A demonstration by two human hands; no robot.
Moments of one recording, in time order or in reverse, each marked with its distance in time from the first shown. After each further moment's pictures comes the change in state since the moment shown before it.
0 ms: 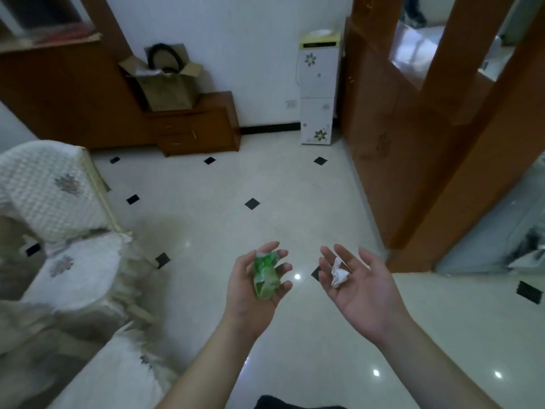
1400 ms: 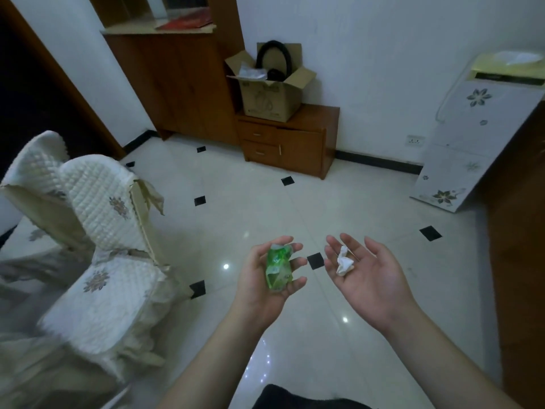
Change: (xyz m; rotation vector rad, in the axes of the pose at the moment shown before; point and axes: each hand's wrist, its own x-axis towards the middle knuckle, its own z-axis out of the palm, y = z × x) left_hand 0.462 0.317 0.024 -0.152 0.273 0.226; right_hand 0.552 -0.139 0.303 -0.212 -0.230 0.312
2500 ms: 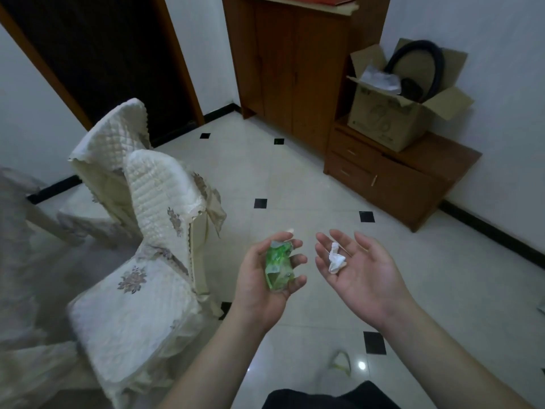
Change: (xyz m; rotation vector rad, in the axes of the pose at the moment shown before) left_hand 0.265 0.282 -0.133 -0.258 0.209 0.269; right_hand 0.410 0.062 0.245 -0.275 -0.125 0.355
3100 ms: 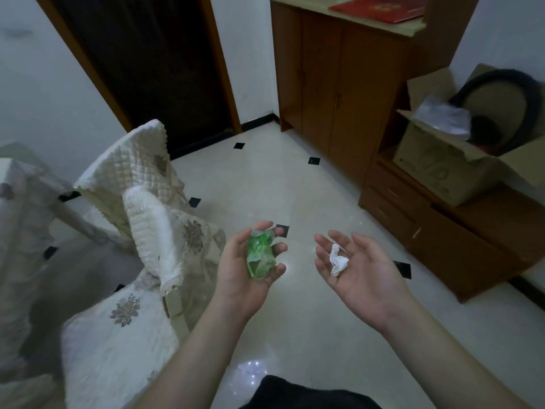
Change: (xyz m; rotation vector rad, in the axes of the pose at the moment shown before) left_hand 0.228 0.105 0.084 -0.053 0.189 0.223; right_hand 0.223 -0.174 0.067 -0.109 -0.080 0.178
